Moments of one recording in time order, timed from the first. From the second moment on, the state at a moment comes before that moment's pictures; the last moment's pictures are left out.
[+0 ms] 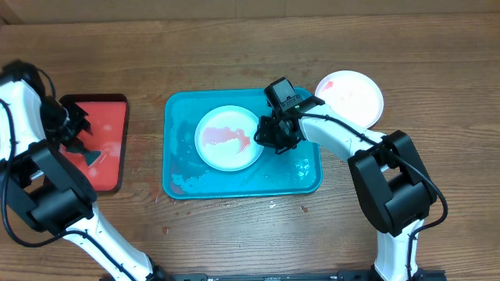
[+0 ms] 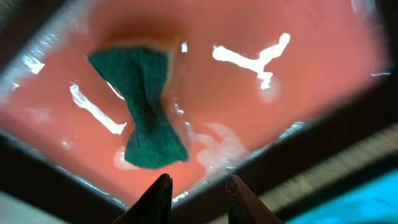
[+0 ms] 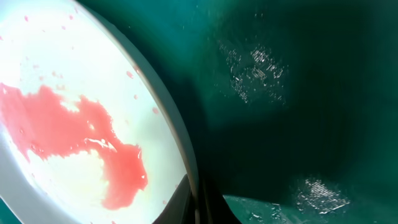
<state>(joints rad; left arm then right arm) 0.54 2.16 1.92 -1.35 0.10 -0.37 0.52 2.07 1.38 -0.58 -0.29 0.64</state>
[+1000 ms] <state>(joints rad) 0.54 2.14 2.06 -1.41 0.12 -0.36 1.01 1.99 1.78 -0.31 0.97 -0.38</state>
